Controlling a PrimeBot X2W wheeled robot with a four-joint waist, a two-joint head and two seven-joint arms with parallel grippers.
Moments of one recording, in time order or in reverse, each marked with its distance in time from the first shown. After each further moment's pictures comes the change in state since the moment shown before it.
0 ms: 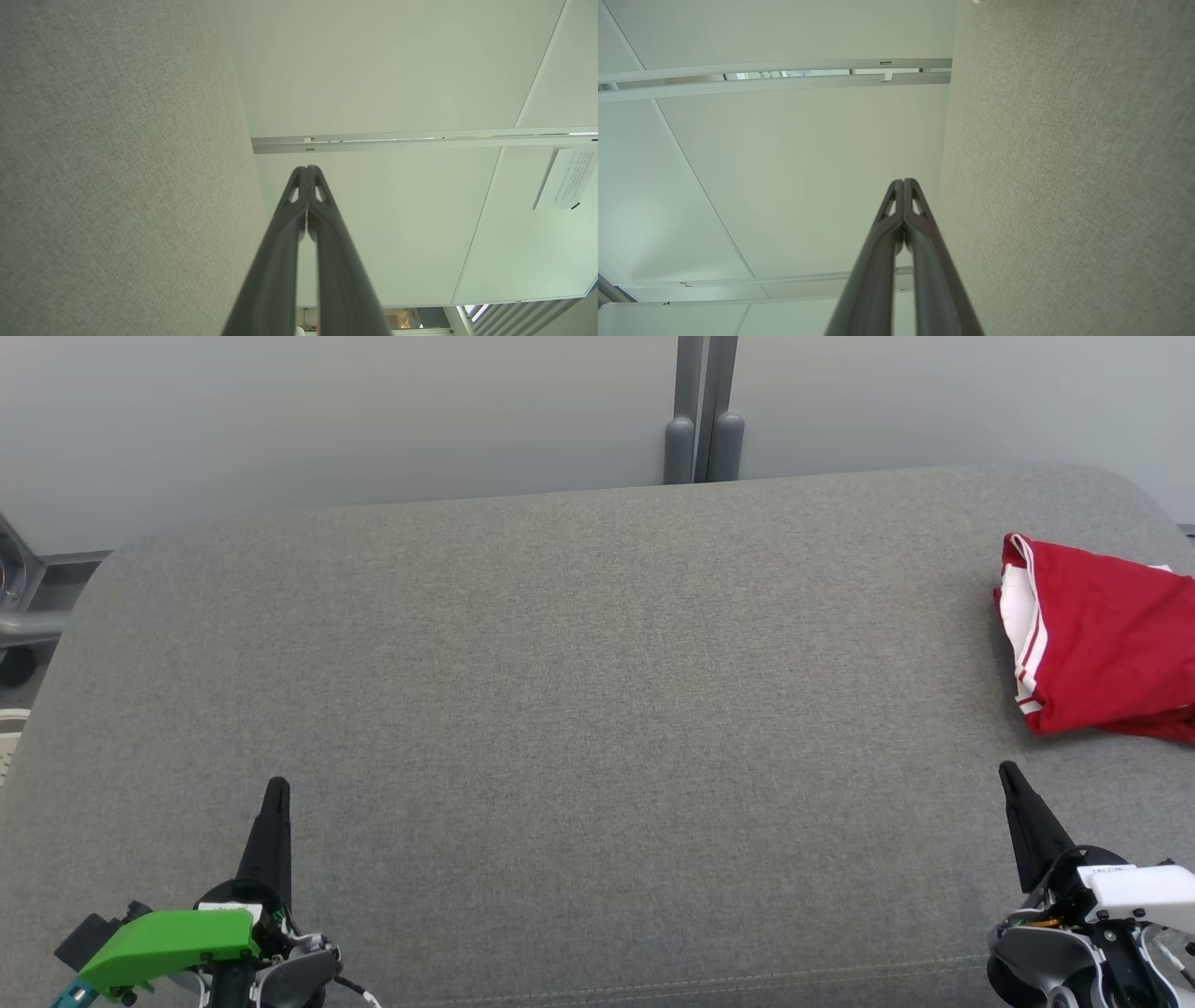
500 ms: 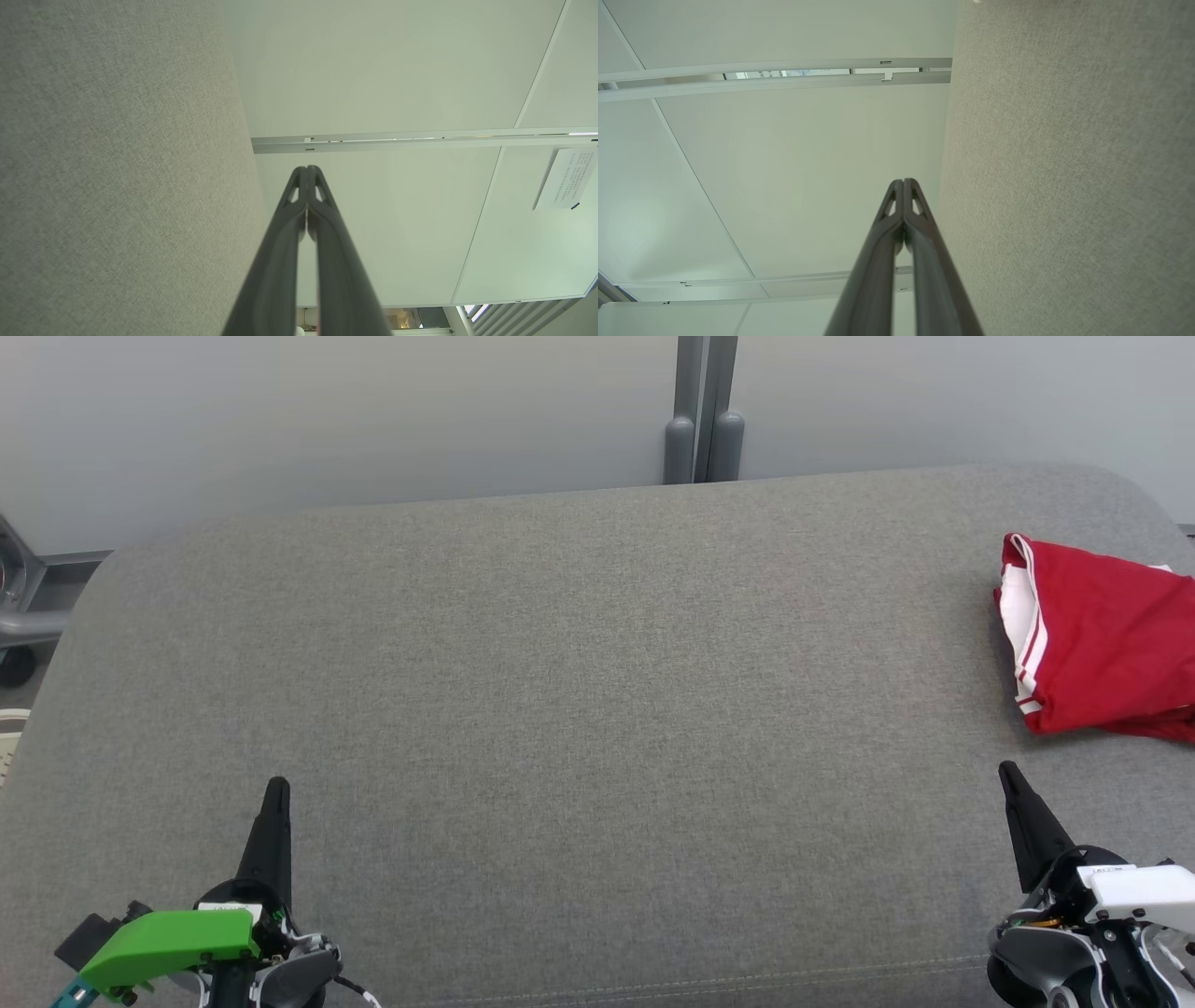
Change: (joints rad) left arm 0.000 -0.001 0.001 0.000 0.000 0.000 0.002; right arm 0.000 0.002 -0.003 0.000 -0.003 0.000 0.004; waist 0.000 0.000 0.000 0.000
